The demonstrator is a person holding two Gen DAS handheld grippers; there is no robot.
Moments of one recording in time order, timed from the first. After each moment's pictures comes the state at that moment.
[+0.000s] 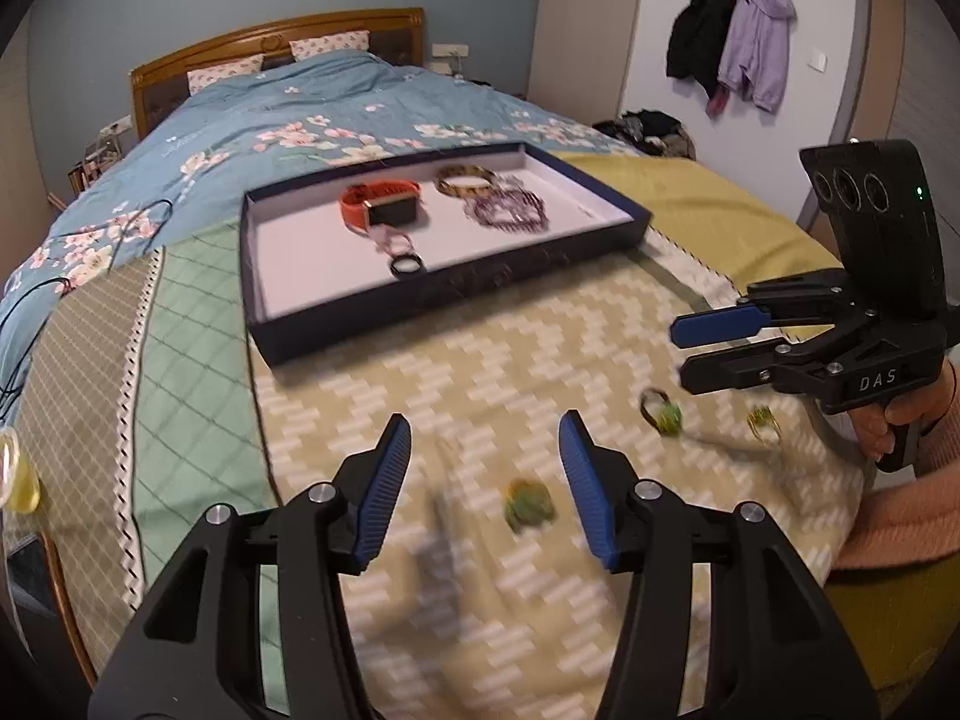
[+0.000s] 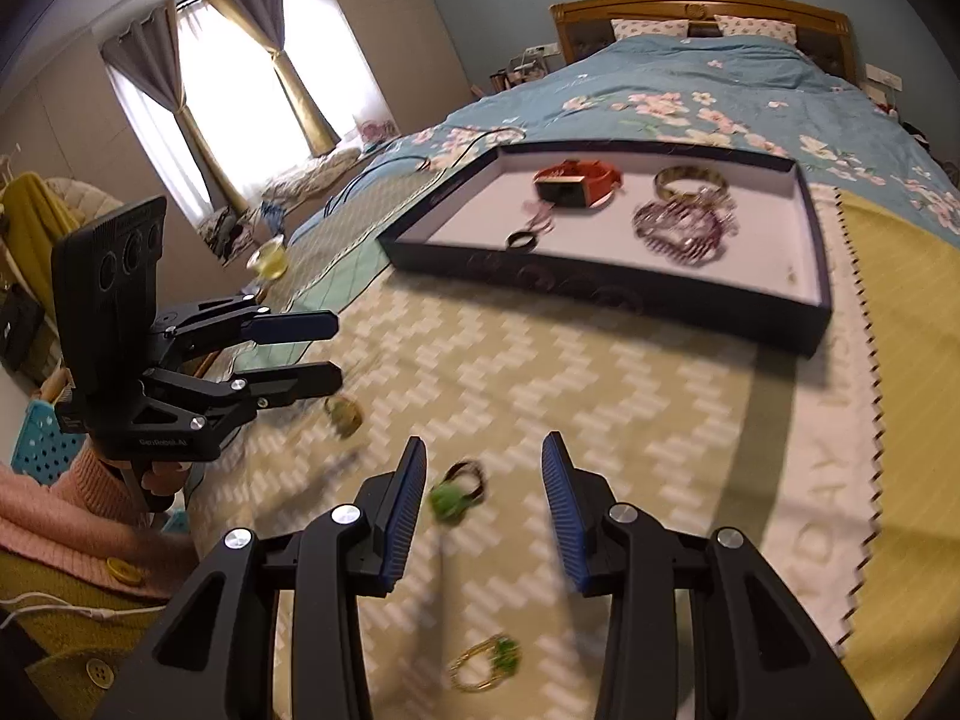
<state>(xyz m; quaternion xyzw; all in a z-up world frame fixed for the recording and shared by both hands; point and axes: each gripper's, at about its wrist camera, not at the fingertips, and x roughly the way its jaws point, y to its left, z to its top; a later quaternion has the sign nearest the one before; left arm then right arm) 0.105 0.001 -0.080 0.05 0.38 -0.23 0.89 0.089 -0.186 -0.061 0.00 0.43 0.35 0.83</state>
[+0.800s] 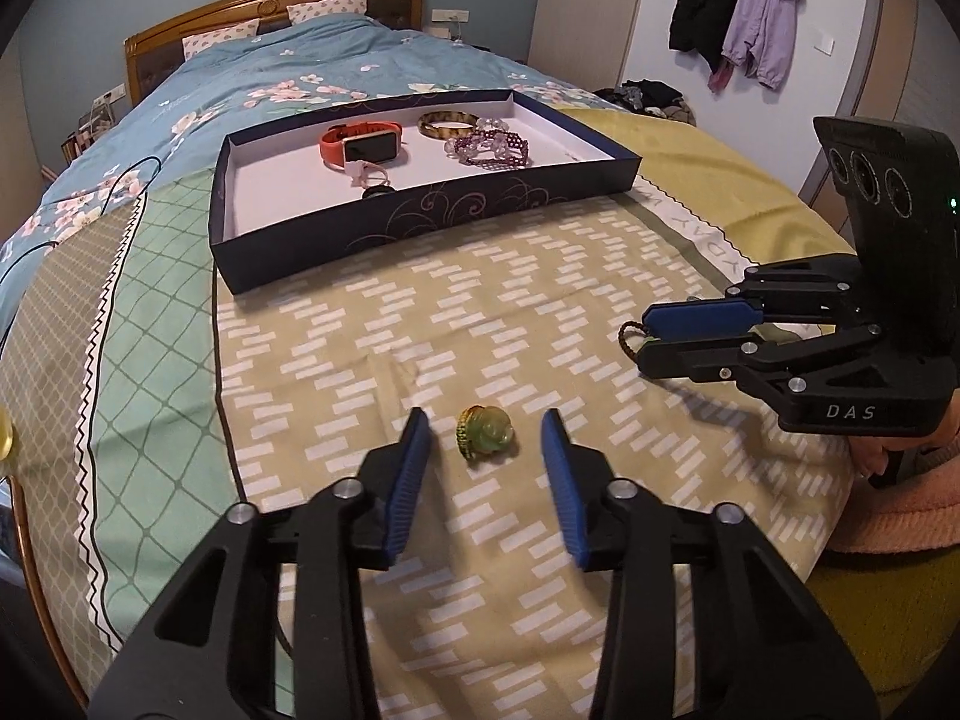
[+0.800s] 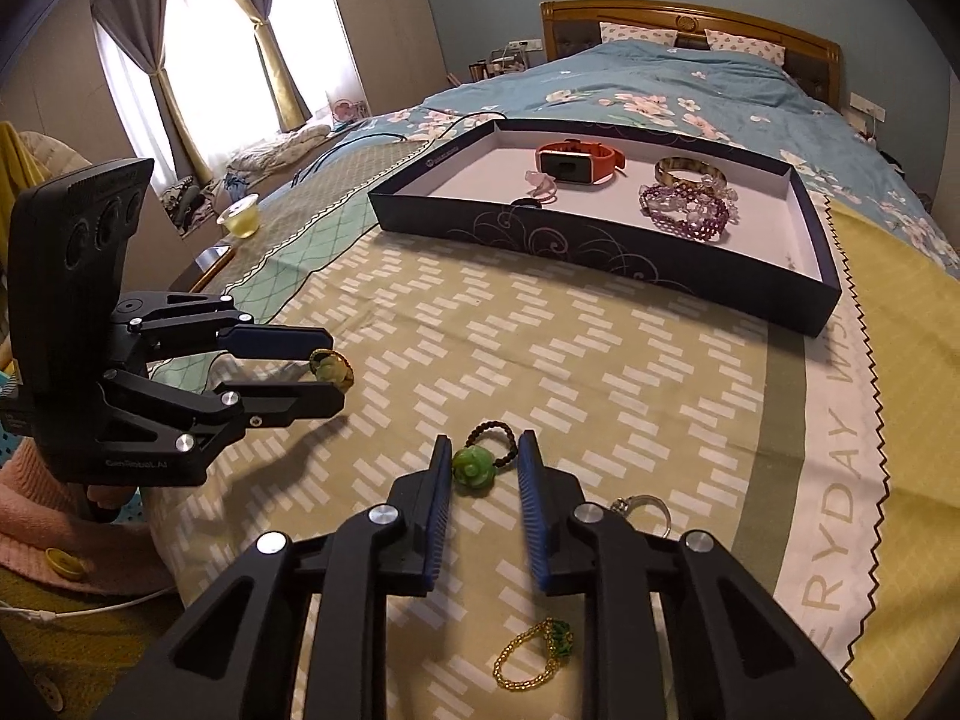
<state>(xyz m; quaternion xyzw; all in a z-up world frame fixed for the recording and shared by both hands) 0.095 -0.008 -0.099 0.05 0.42 -0.22 0.88 0.070 -0.160 -0.073 -0.05 0.43 0.30 0.85</state>
